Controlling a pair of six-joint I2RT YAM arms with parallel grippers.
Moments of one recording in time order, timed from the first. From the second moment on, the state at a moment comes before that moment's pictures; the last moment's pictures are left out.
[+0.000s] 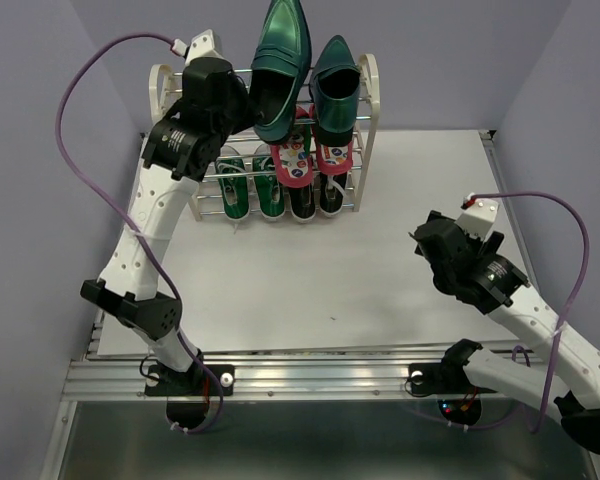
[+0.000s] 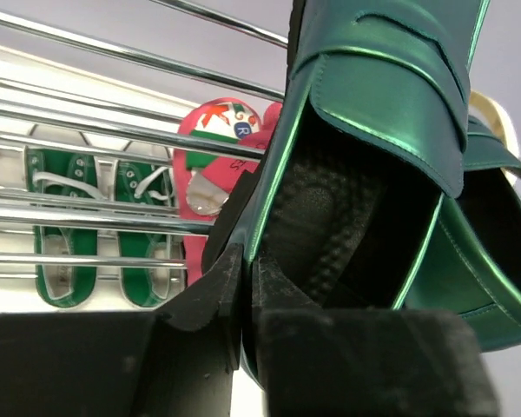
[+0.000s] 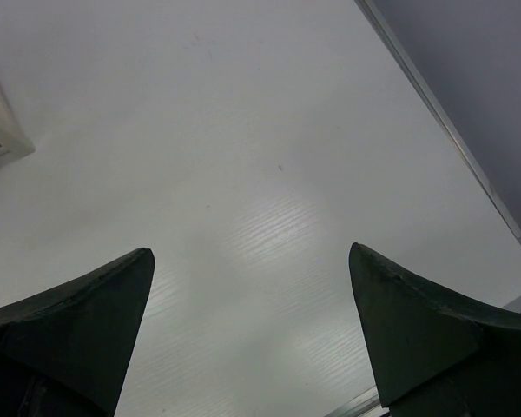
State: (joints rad) left arm -0.46 1.63 2.16 -0.83 -0.28 -0.61; right arm 0.67 0.88 0.96 -0.93 0.99 0.73
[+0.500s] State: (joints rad) left arm -0.46 1.62 2.16 -0.62 -0.22 -0.68; right arm 0.67 0.87 0.96 -0.90 0.99 0.72
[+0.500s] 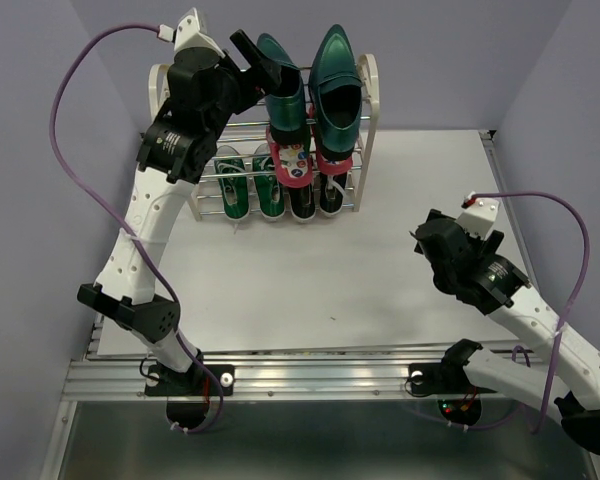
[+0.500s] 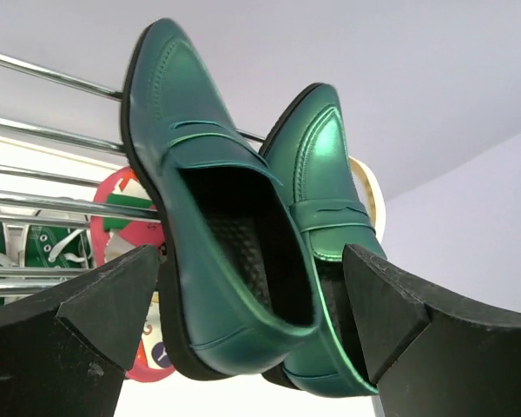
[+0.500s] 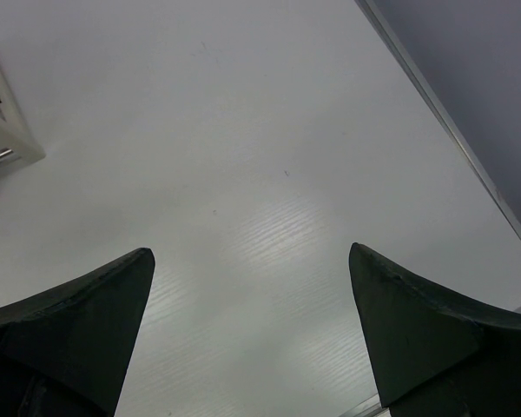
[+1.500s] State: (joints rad) left arm -0.46 0.79 1.16 -0.43 -0.22 -0.55; right arm 0.67 0.83 1.00 -0.83 0.71 0.58
